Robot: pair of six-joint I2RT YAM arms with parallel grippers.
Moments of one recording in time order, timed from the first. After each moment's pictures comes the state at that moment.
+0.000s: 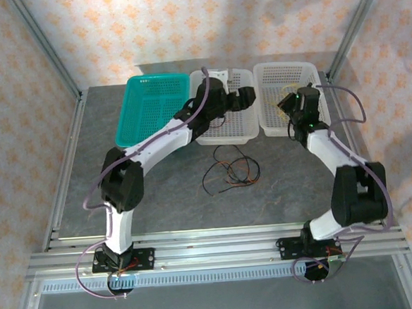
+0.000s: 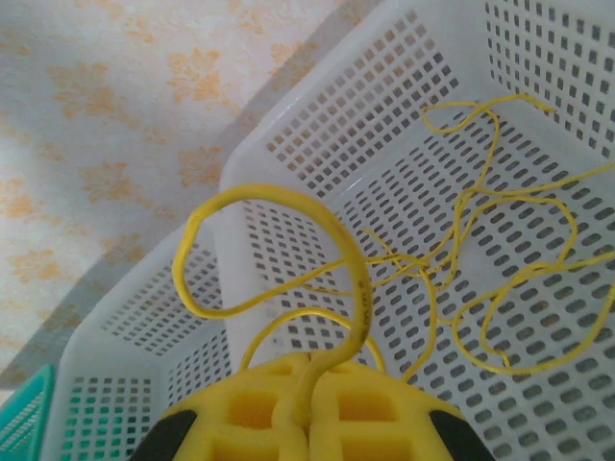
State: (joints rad) left arm -0.65 2.03 1.78 -0.02 0.09 -0.62; right arm 0.03 1.53 1.00 0.11 0.04 0.78
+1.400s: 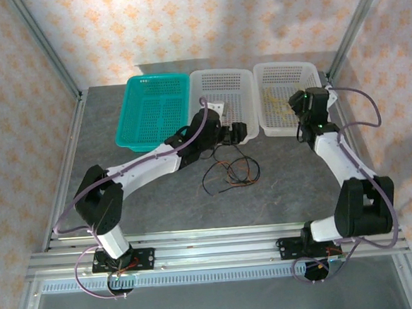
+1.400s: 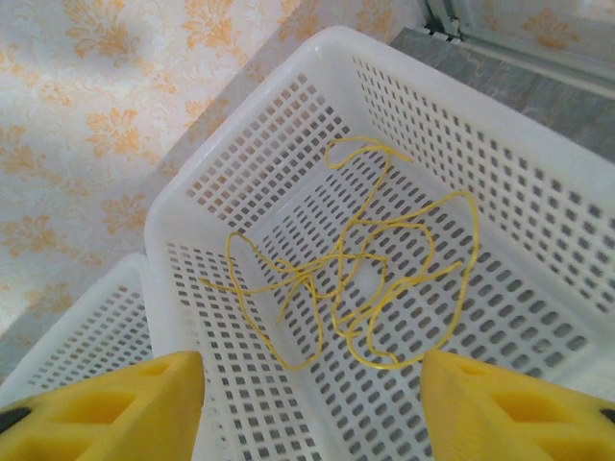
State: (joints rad) left arm -0.74 1.71 1.27 -0.04 -0.02 -0.57; right arm 0.00 1.36 0.97 -0.10 0.19 0.76
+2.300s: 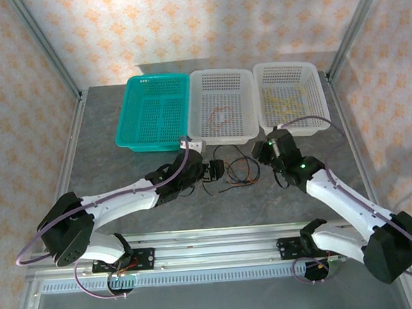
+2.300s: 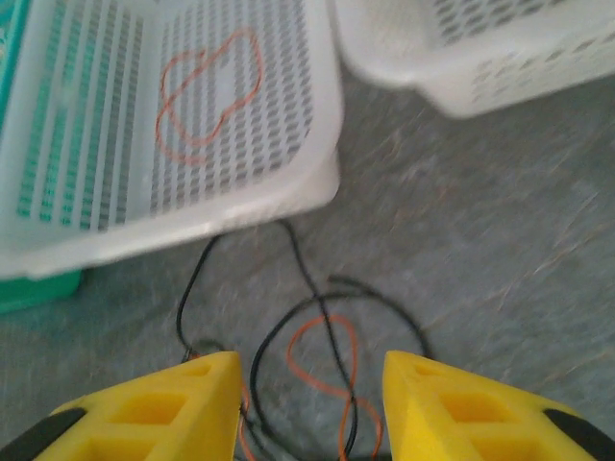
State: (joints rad) left arm -0.84 1.38 0.77 -0.01 -0.16 -0.71; right arm 0.52 1.06 0.71 -0.39 0.15 0.74
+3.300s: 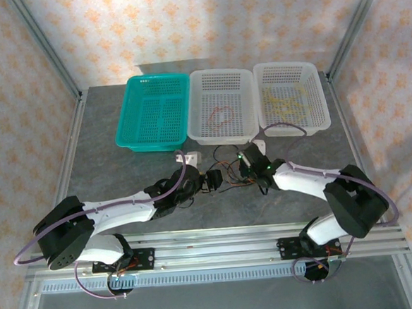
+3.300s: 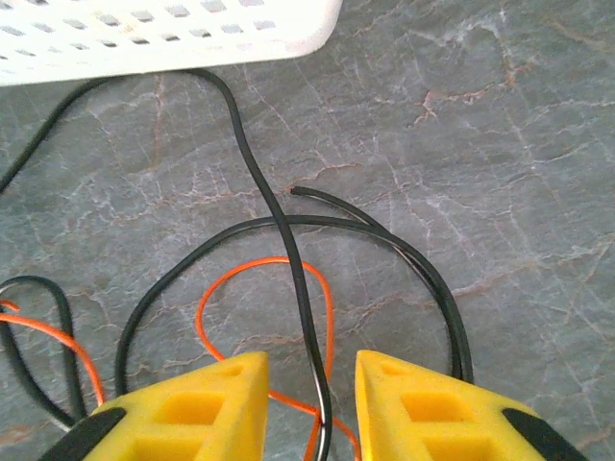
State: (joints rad) left arm -0.90 1.35 0.60 0.18 -0.21 -0.83; right arm 0.65 1.45 0.67 -0.19 0.30 0.66
